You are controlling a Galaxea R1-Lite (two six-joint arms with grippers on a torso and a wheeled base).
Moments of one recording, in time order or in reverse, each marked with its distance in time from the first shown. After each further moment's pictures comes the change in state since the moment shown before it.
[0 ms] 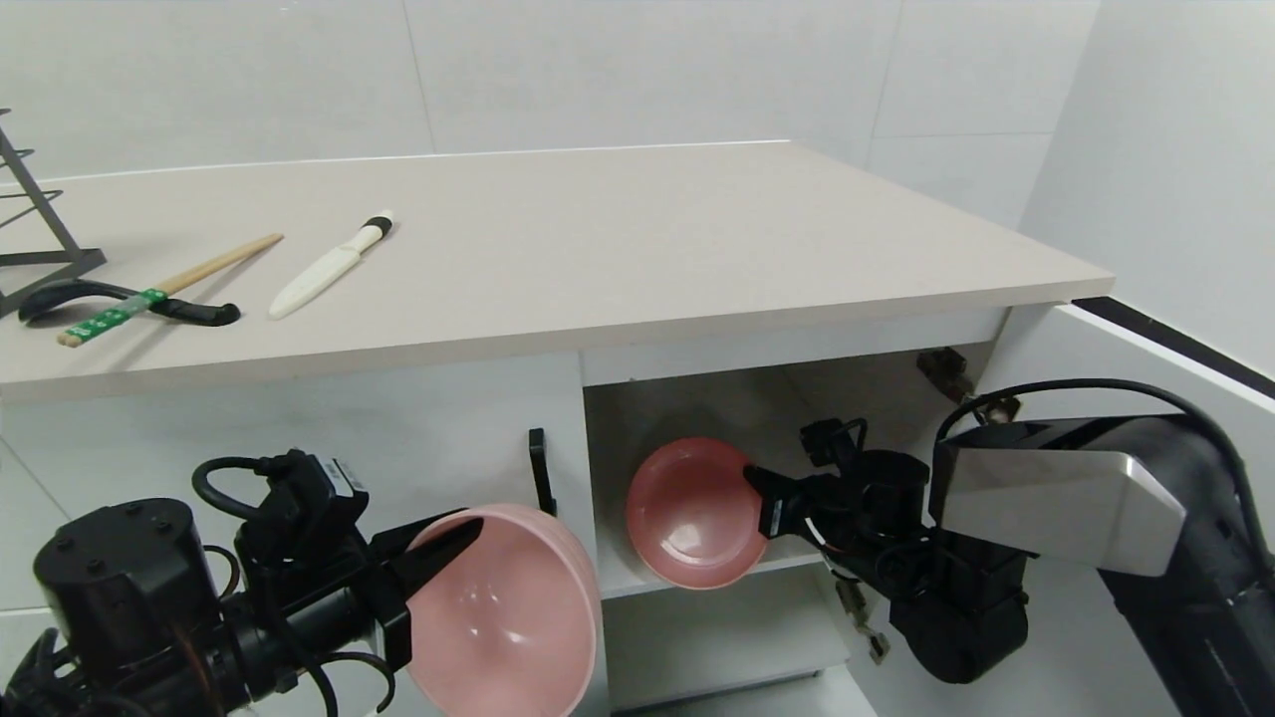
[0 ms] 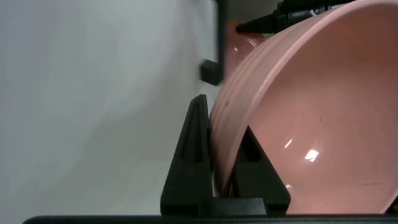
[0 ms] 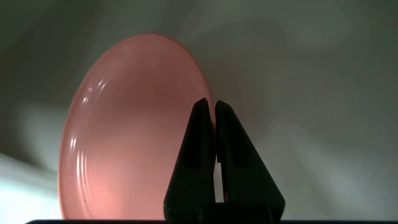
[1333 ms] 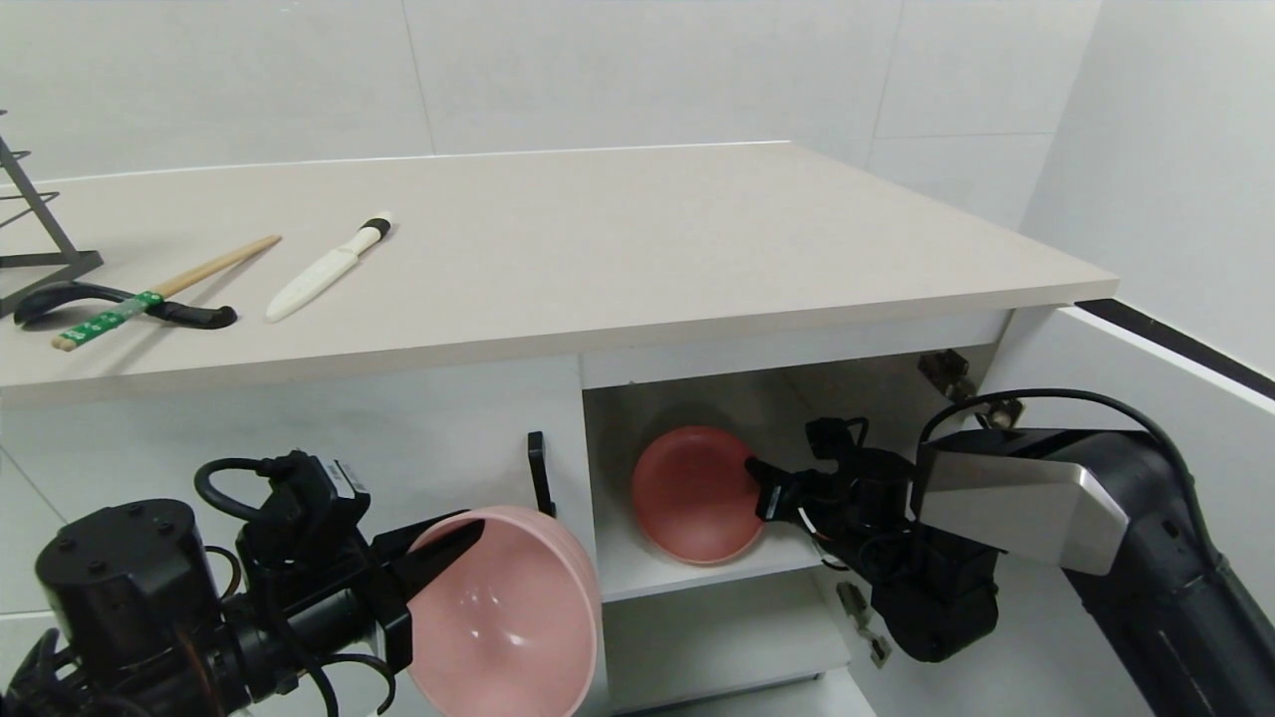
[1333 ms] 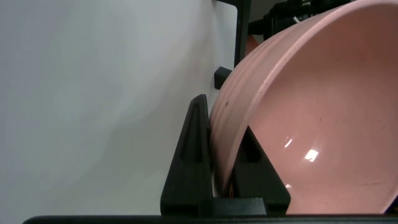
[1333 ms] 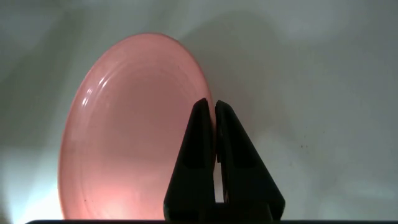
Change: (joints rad) left arm -0.003 0.002 -0.001 0.000 -0.001 0.000; right arm -0.034 0.104 -0.149 0.025 -0.010 0.132
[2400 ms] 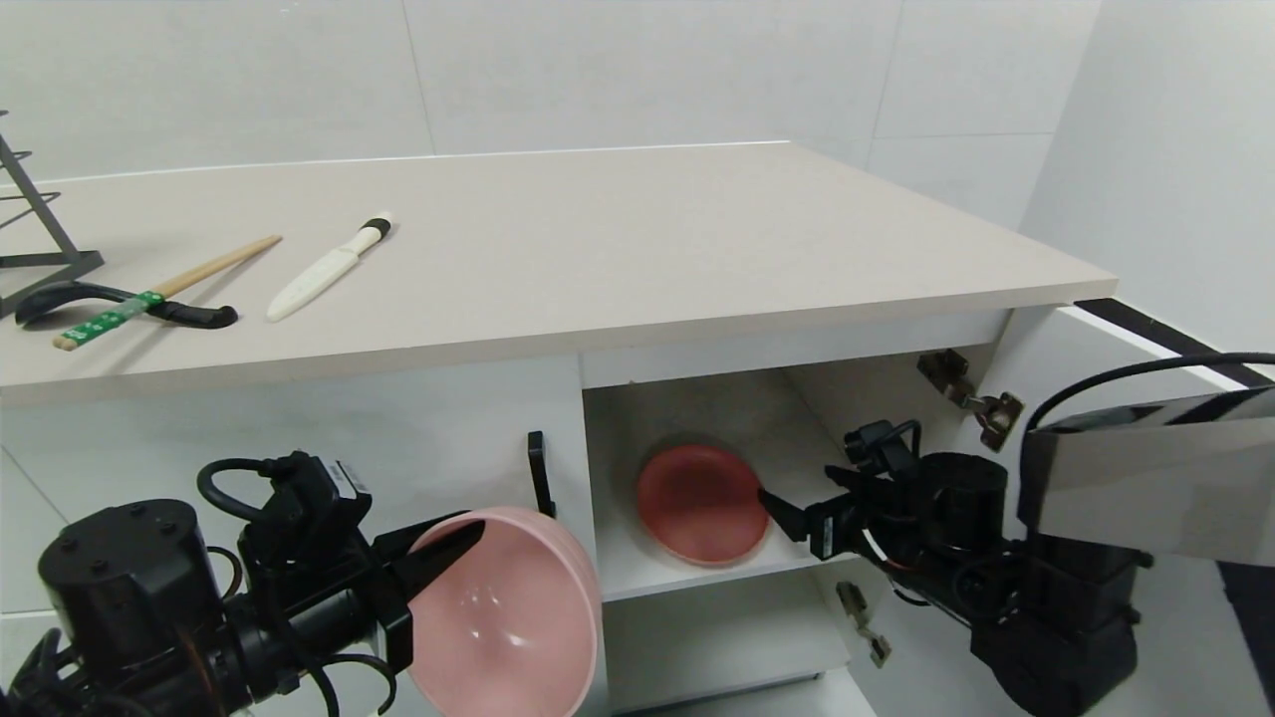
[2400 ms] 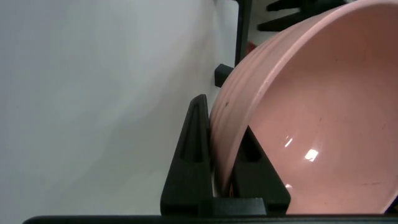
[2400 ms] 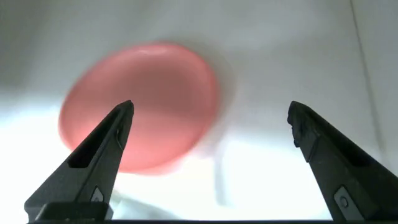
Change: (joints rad) left arm -0.002 0.002 0.000 0.000 0.001 0.003; right arm 0.014 -0.327 0.440 -0.025 -0.032 -0.283
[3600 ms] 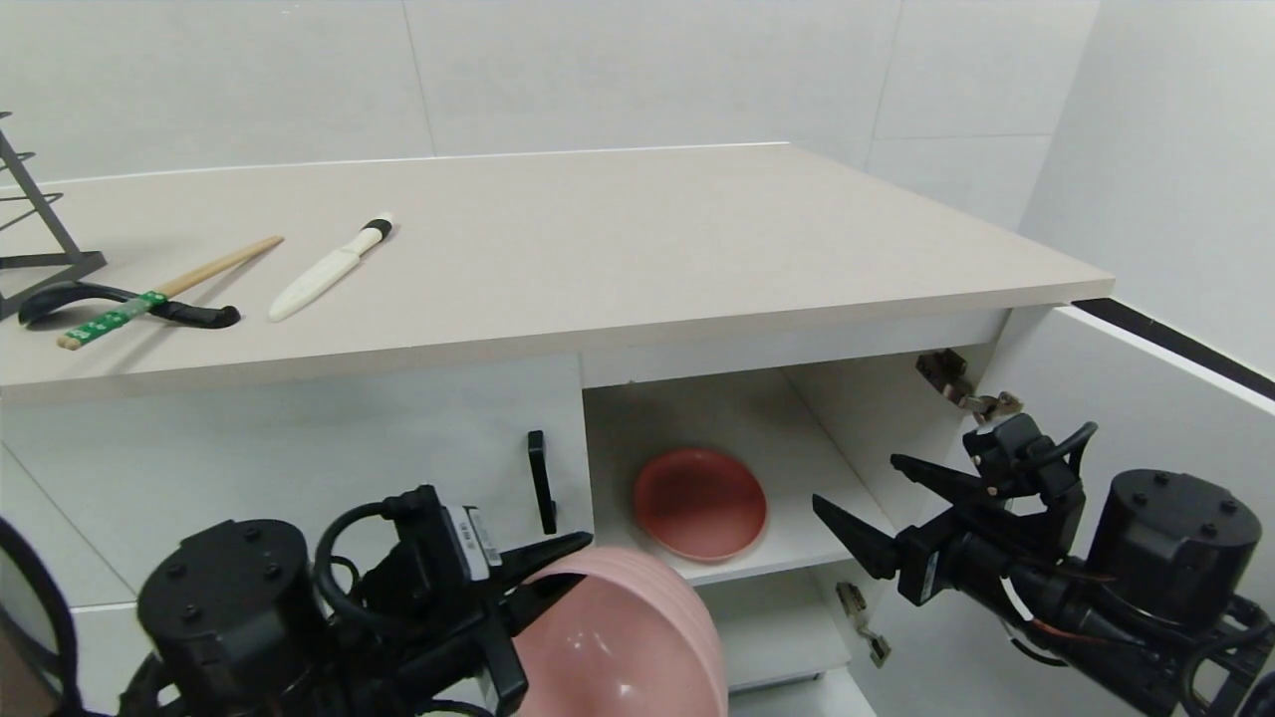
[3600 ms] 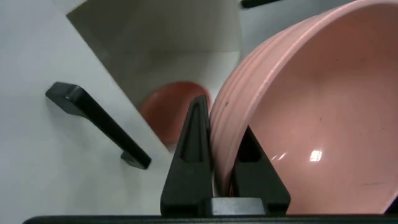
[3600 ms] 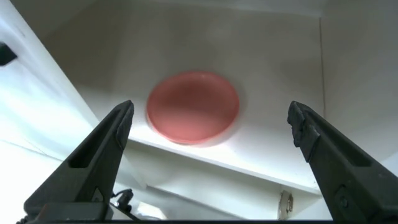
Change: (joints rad) left arm -0.353 0.047 -0.120 0.000 0.150 0.156; right arm 0.093 -0.454 0.329 -0.001 -0.054 -0.034
